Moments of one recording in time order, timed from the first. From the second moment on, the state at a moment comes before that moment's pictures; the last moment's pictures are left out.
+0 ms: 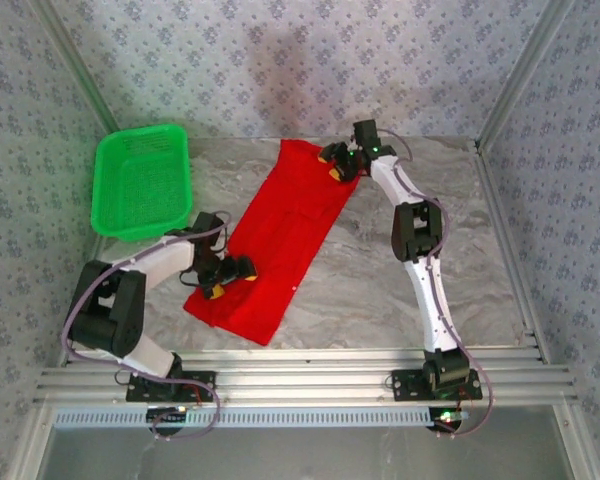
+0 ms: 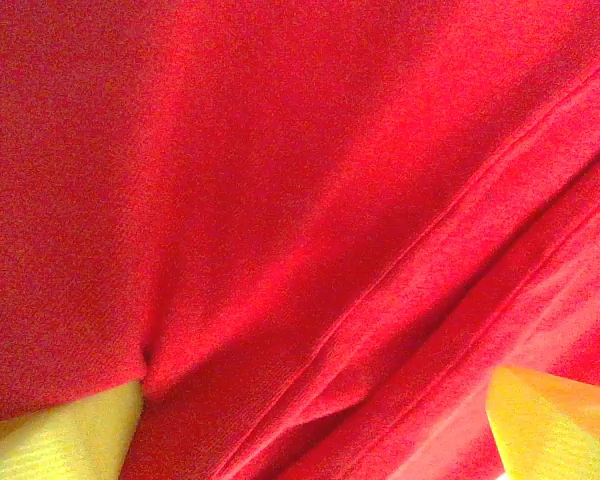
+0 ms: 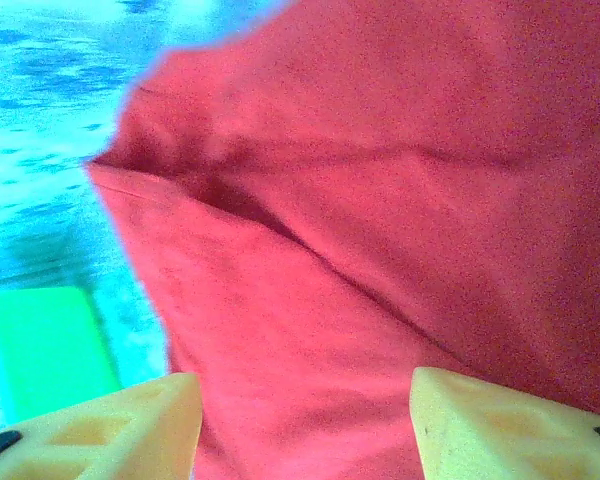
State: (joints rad) left arm -0.32 1.53 0.82 -0.70 0.36 -0.67; right arm 0.23 2.71 2.50 -0.56 -0.52 0.94
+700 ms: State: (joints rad) left arm -0.29 1.62 1.19 -0.89 0.28 -0.57; right arm 0.33 1.80 1.54 -0.64 -0.43 0.73
